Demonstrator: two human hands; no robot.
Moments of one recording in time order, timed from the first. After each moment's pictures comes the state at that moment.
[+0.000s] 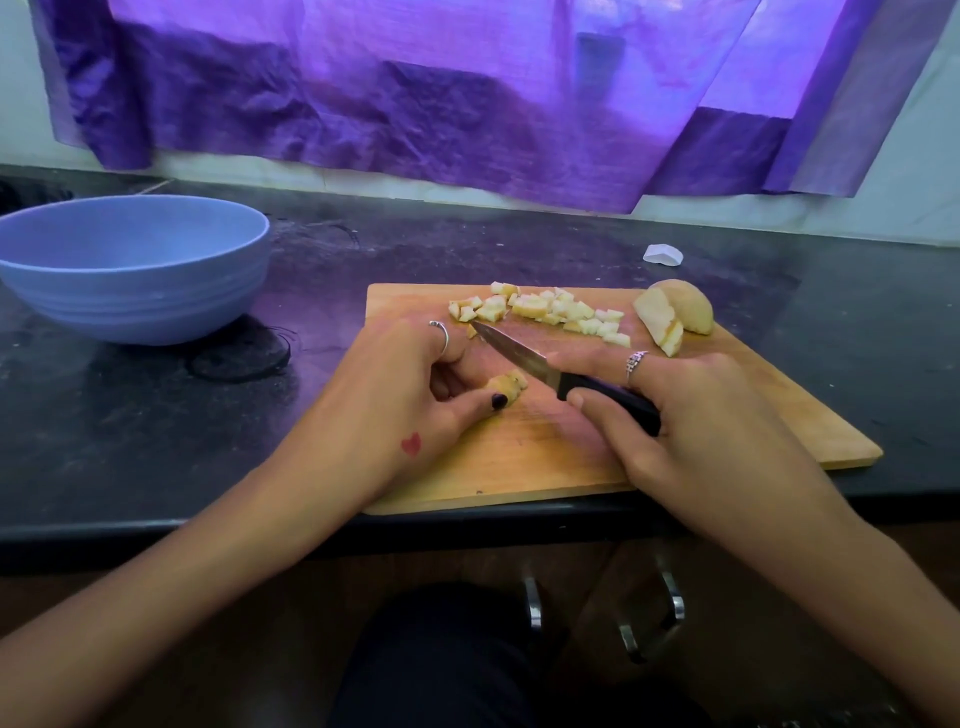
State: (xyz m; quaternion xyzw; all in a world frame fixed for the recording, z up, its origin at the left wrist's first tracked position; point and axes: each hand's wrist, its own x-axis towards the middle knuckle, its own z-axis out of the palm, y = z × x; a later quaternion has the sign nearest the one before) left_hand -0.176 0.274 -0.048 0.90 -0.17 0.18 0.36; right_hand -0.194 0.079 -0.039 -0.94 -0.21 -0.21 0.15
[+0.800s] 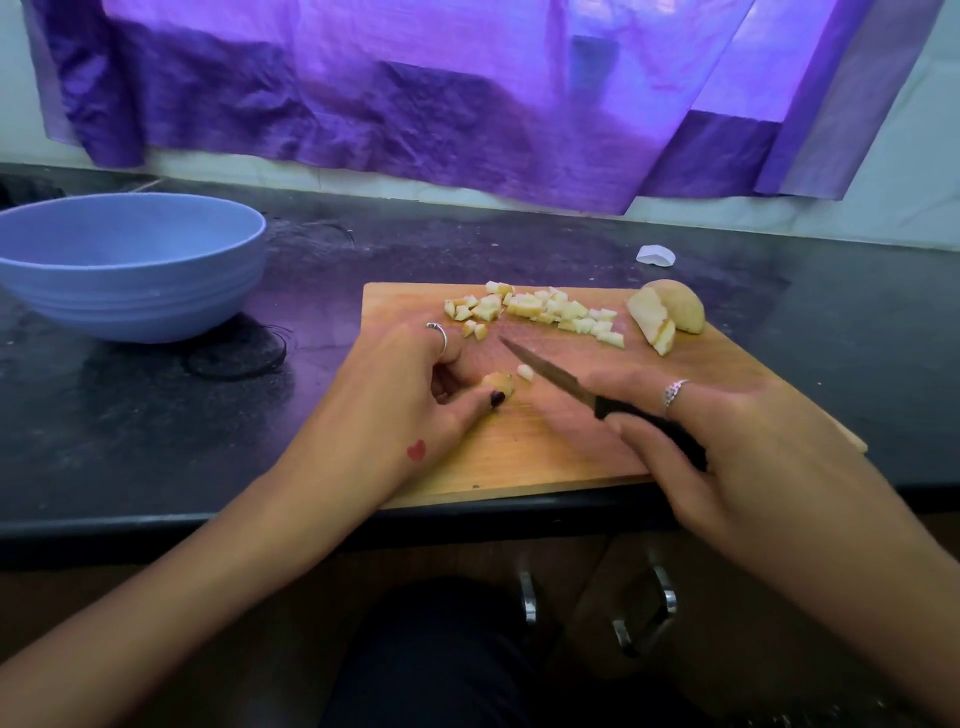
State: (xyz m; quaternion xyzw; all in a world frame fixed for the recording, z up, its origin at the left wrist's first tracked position) left_hand -0.174 0.271 -0.056 0.90 -0.16 0.22 0.33; right_hand -0.222 0.064 -0.032 -0.95 -0.20 -0.21 0.09
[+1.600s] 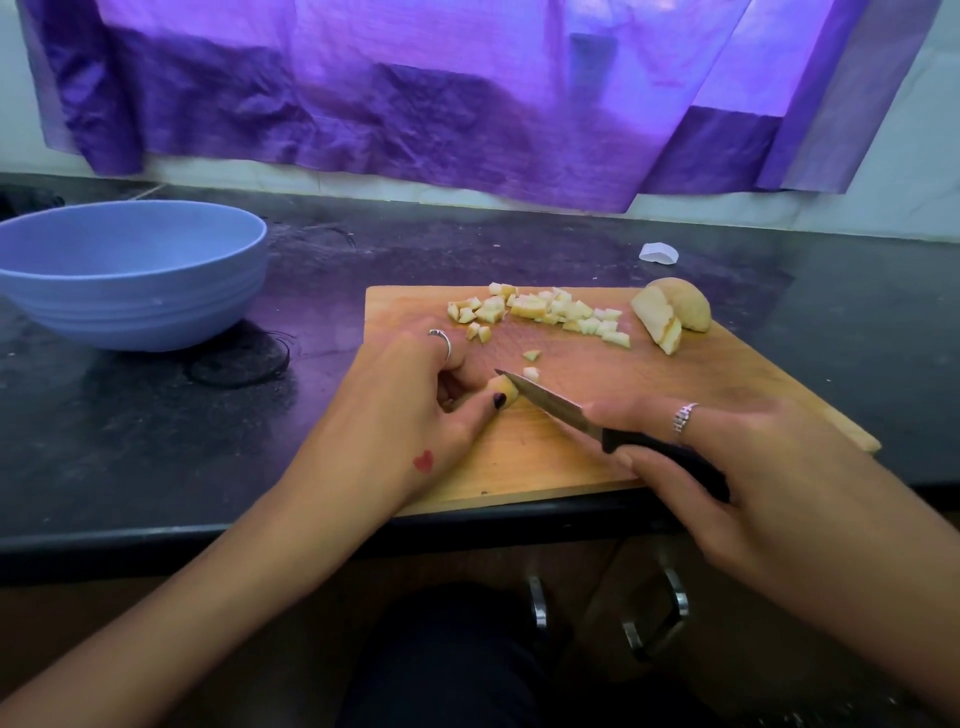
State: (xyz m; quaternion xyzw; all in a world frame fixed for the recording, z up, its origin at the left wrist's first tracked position) left_hand -0.176 0.271 -0.056 0.90 -0.15 0.22 0.34; right_hand -0.227 0.064 -0.034 -0.96 -0.21 -0.18 0.11
